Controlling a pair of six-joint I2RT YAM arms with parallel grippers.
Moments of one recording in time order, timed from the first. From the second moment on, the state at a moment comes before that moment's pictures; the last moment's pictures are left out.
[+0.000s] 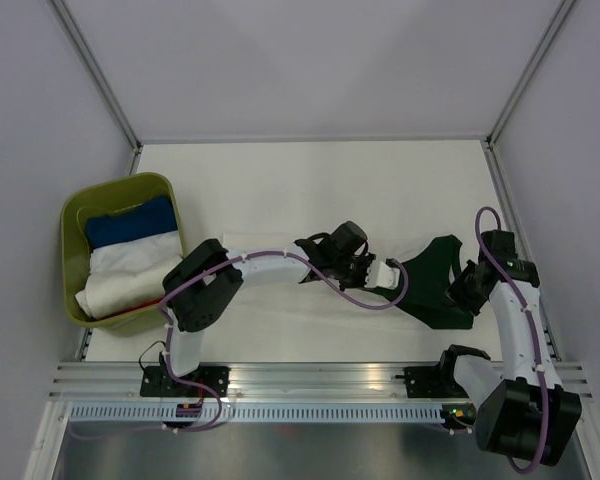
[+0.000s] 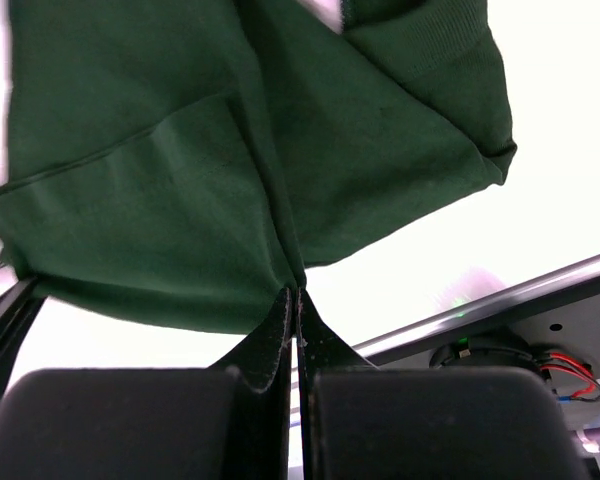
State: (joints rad) left arm -0.99 1.96 1.29 -0.14 0.42 0.74; right arm -0.23 0.96 0.74 -1.06 -0.09 0.56
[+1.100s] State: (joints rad) left arm -0.80 1.85 1.46 -0.45 0.48 0.60; right arm -0.26 1.40 0.99 -0.67 0.03 0.61
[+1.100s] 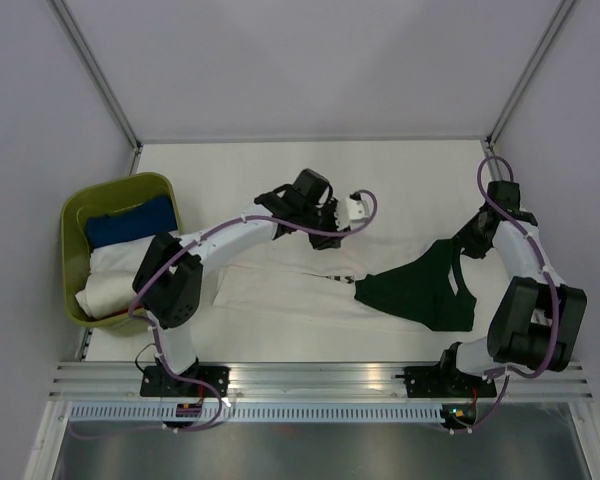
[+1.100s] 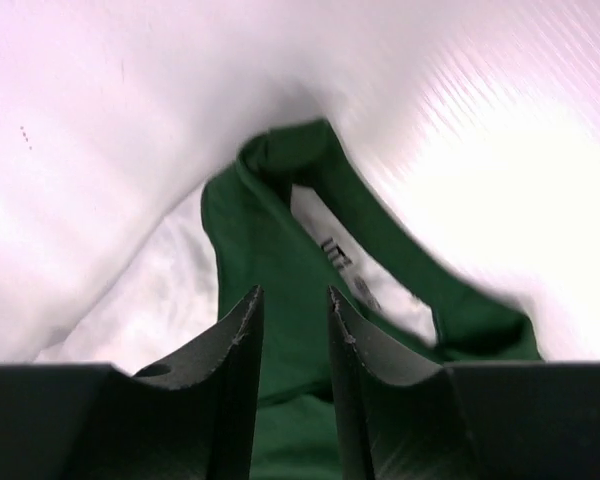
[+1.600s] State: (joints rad) left arm -0.45 1.79 1.09 -0.45 0.13 0.59; right arm -0.26 1.68 1.00 -0.48 0.02 0.52
